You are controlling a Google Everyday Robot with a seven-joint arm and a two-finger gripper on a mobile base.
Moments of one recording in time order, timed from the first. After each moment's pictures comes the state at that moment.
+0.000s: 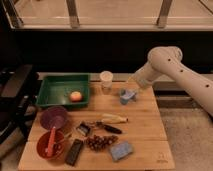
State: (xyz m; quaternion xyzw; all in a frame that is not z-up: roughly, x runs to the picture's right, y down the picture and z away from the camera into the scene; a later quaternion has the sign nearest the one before) arm 0.162 0.003 0.740 -0.18 -0.22 -0.26 0.93
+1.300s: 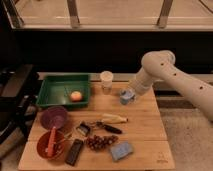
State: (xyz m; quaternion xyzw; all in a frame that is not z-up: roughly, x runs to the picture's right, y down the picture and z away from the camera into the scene) arm 0.147 0.057 0.739 -0.23 -0.22 -0.26 0.91
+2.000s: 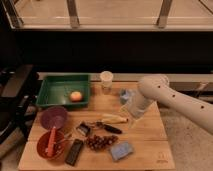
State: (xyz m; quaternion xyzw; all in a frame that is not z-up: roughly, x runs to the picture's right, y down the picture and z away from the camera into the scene) arm 0.112 0.166 0.718 -0.31 -0.26 -0.21 0.89
